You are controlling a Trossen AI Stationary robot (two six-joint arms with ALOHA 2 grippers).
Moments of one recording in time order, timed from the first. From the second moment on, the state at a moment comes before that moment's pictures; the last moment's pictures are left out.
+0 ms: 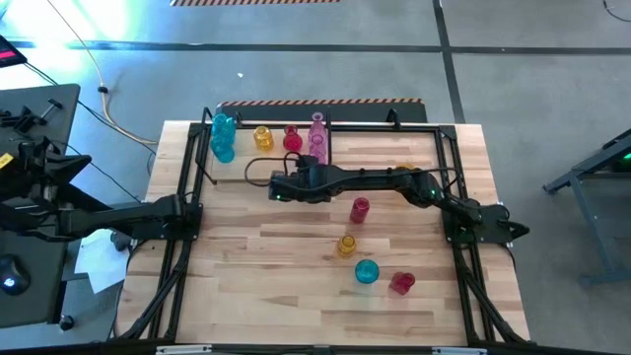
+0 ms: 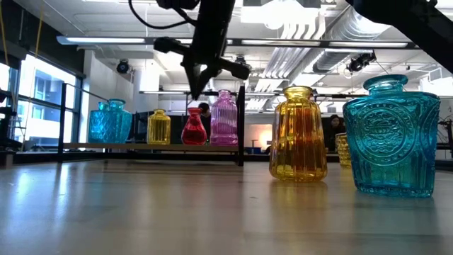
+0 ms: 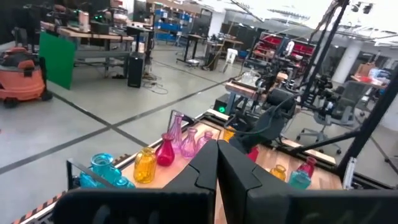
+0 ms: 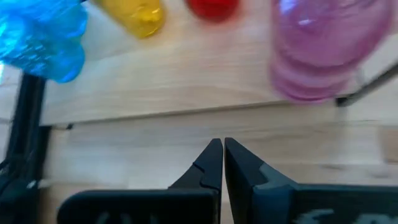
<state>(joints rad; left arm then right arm) 0.29 0.26 1.78 -1.57 -0.19 -0.22 0.00 2.37 2.34 -1.15 0.55 1.56</state>
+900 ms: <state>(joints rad) 0.29 0.26 1.78 -1.57 -0.20 -0.14 -0.05 2.37 2.34 -1.32 0.58 1.70</state>
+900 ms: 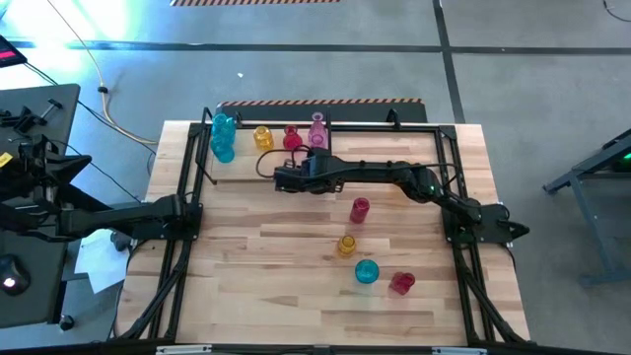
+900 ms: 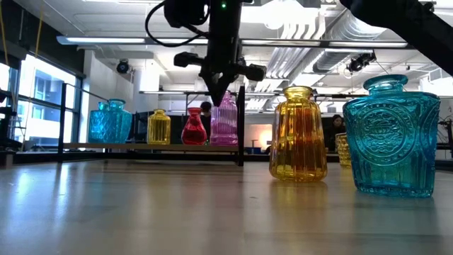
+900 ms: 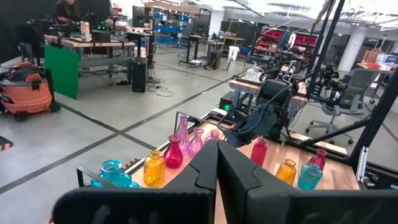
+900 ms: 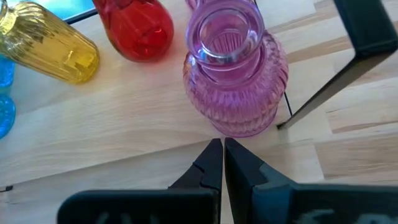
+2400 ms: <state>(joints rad) 0.29 0.26 1.78 -1.57 -0.19 -0.16 -0.09 2.37 2.34 -1.37 0.57 1.70</state>
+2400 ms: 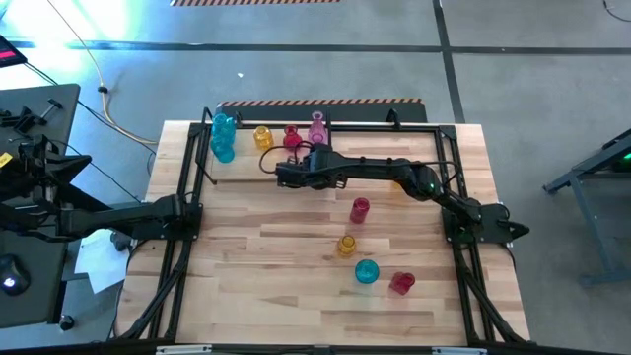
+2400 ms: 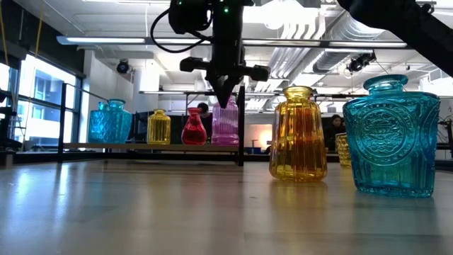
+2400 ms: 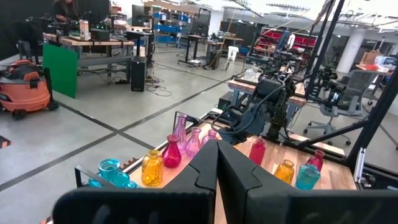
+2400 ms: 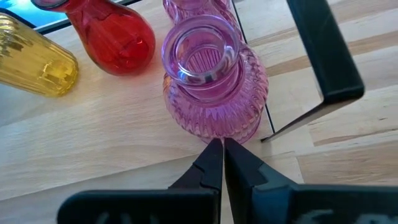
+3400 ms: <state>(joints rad) 0.29 0.26 1.78 -1.57 -0.18 -0.18 -0.06 2.37 2.35 -1.39 0.57 1.71</state>
